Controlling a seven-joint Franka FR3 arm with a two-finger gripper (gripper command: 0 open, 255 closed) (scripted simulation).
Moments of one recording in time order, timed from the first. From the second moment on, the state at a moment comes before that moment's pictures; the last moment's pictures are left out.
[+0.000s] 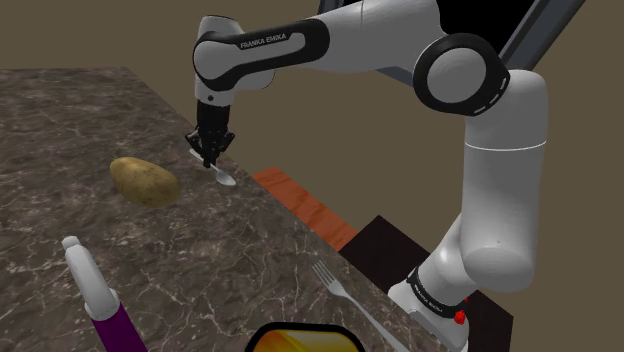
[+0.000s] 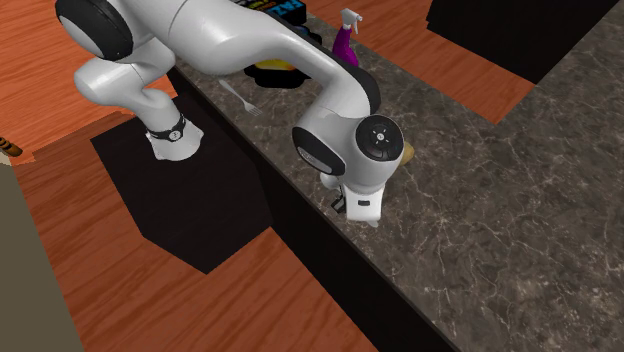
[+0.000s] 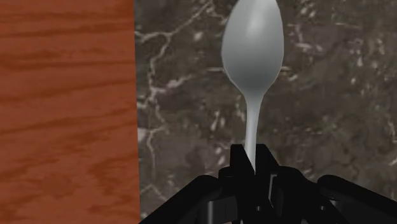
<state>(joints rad) 0.18 0.53 0.17 -1.56 0.11 1.99 0.24</state>
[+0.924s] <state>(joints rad) 0.18 0.49 0.17 -1.51 0.11 1.90 0.25</state>
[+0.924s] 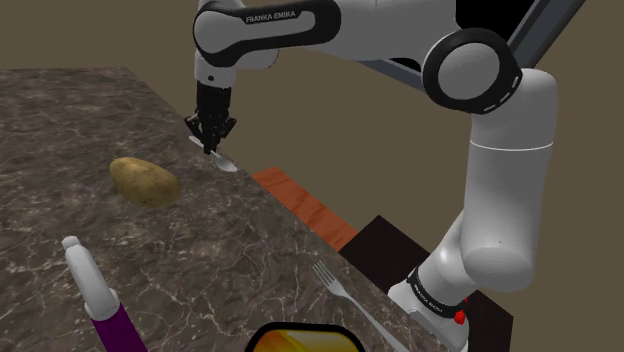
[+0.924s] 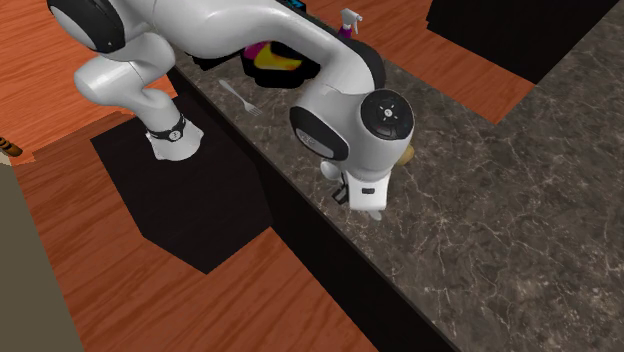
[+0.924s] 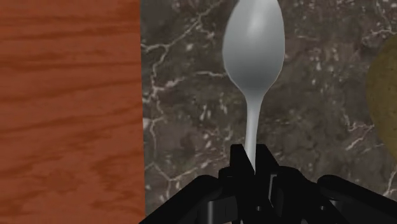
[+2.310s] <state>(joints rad) 0.21 0.42 0.19 -1.38 0.12 1.71 0.33</state>
